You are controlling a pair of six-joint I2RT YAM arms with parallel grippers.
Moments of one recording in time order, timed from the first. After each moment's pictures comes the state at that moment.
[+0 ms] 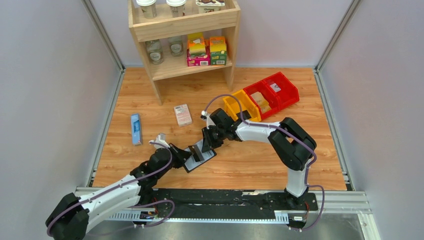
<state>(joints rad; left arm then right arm) -0.76 0.69 0.05 0.17 -0.19 -1.25 0.83 1.89 1.11 -0.14 -0.45 0.47</state>
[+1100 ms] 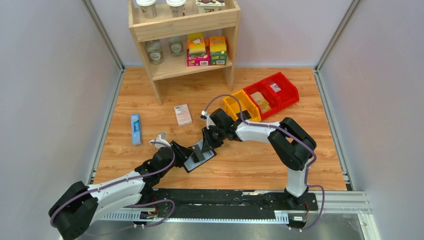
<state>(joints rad) -0.76 0.84 0.05 0.29 -0.25 -1.27 0.82 1.89 1.11 -0.14 -0.45 0.47</state>
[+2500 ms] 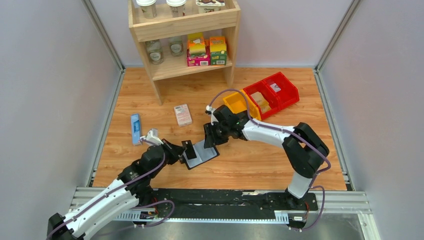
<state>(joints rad) -0.76 0.45 0.22 -0.24 -0.29 -1.15 0.82 1.77 1.11 -0.26 -0.31 0.46</state>
